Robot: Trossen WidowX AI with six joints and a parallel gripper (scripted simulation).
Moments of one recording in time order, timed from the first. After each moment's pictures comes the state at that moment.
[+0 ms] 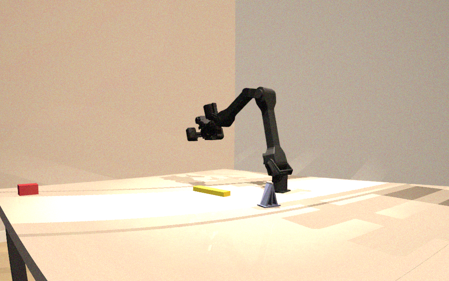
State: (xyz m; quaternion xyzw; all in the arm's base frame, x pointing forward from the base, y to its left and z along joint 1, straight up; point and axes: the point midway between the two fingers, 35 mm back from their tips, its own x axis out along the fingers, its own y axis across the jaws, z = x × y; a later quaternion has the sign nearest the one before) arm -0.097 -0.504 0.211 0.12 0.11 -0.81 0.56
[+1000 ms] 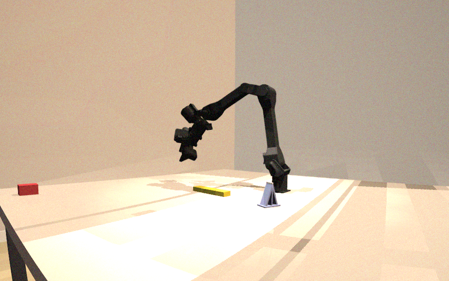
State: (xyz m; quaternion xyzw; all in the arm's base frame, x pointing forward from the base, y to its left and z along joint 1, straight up) arm 0.079 -0.441 0.146 -0.09 0.55 -0.43 0.71
